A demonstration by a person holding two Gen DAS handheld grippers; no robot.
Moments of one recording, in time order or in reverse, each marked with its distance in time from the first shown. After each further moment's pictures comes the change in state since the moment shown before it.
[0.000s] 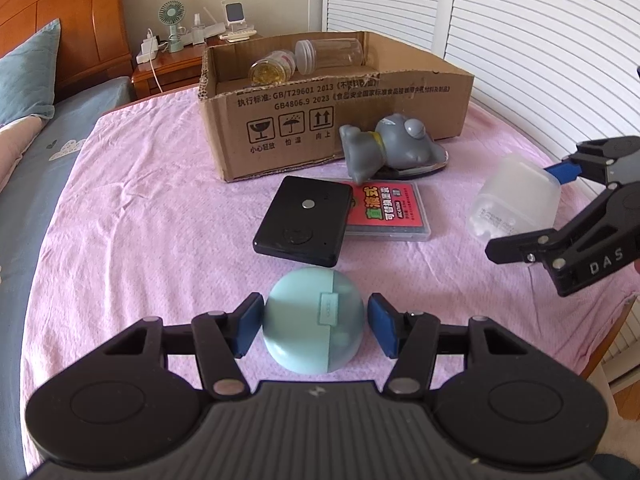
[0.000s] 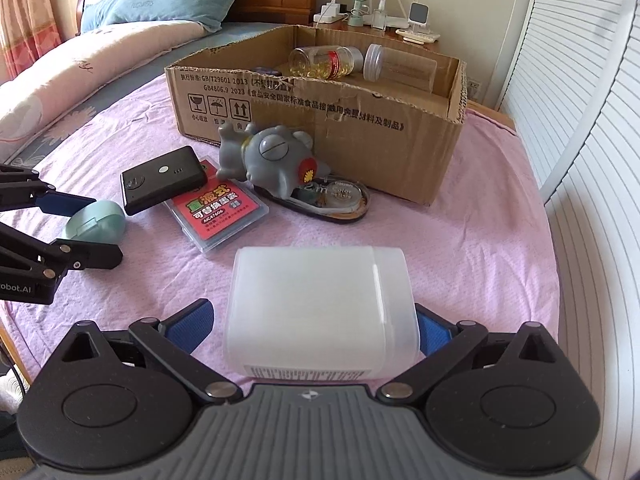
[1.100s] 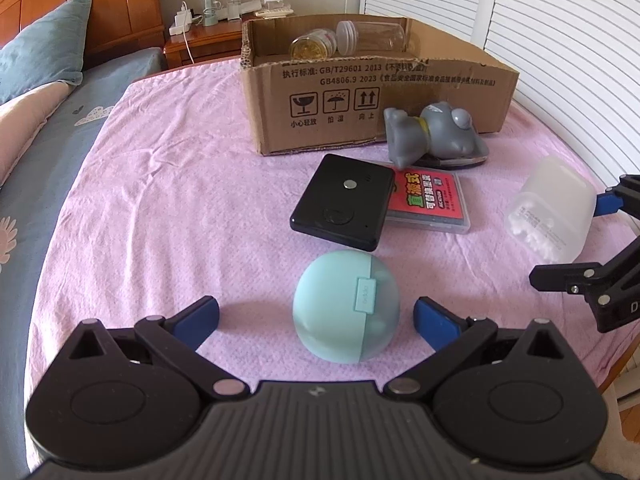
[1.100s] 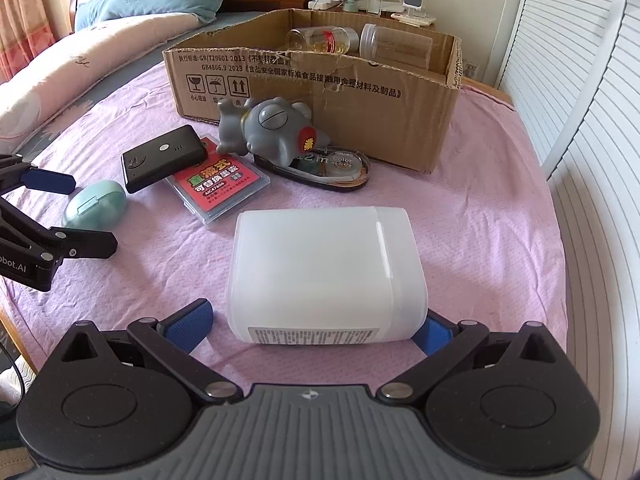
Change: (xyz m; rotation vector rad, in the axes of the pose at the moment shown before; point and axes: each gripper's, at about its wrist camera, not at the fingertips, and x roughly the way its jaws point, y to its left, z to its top) left arm 0.006 0.010 -0.004 -0.095 0.050 0.069; right arm 0.000 -0.001 -0.017 0.044 0.024 0.022
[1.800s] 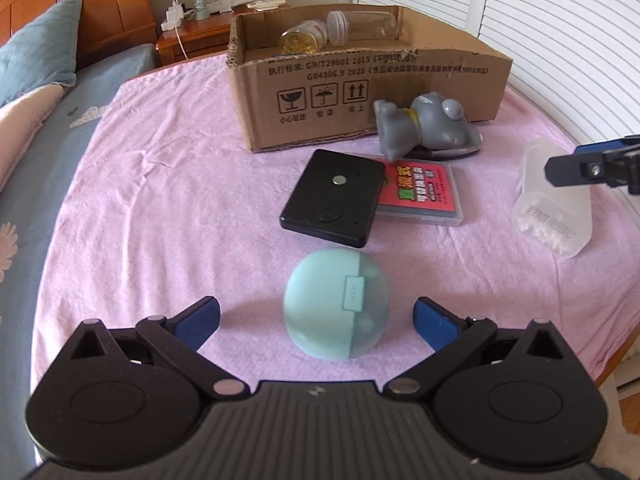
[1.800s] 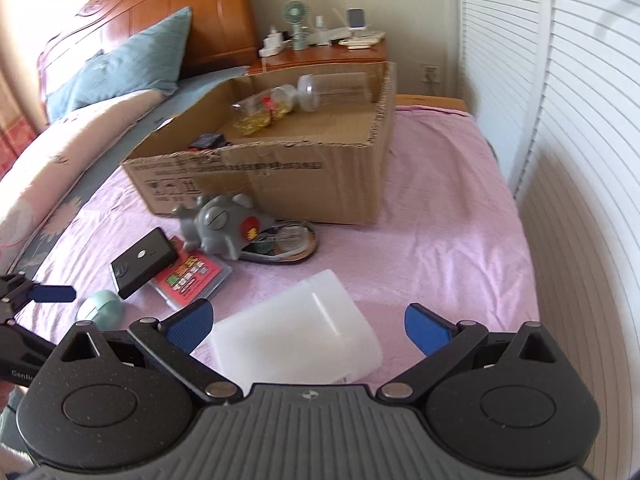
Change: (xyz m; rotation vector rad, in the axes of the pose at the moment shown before) left arm 0.001 -0.004 0.006 0.026 0.047 -0.011; right arm -0.020 -0.045 0.025 0.204 -0.103 0.061
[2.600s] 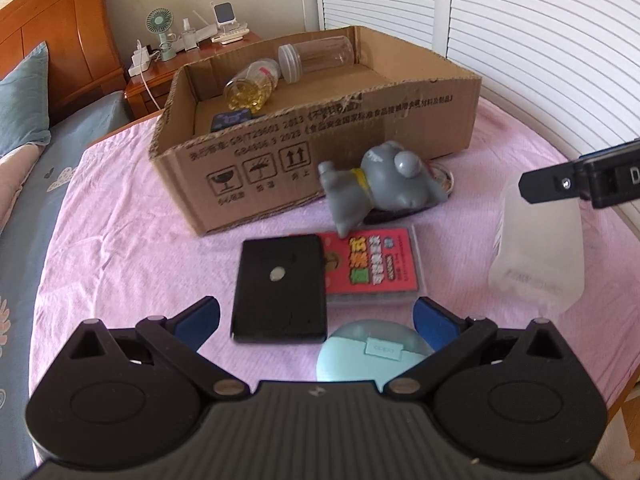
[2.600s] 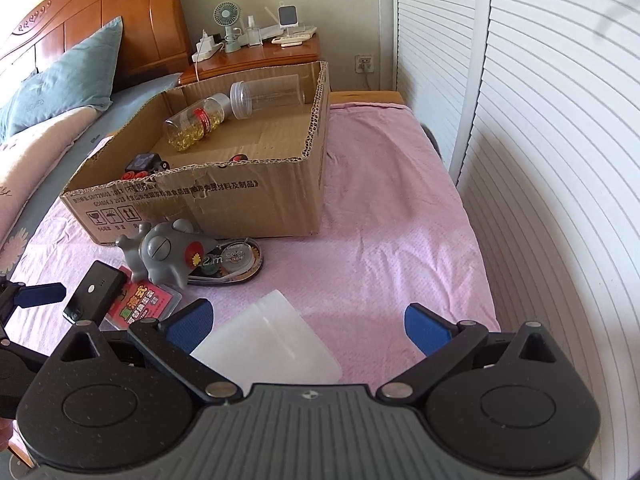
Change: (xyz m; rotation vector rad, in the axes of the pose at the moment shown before) left arm 0.015 -0.036 0.039 0.129 -0.057 0.026; right arm -0.002 -0.006 0.012 0.137 0.010 -0.188
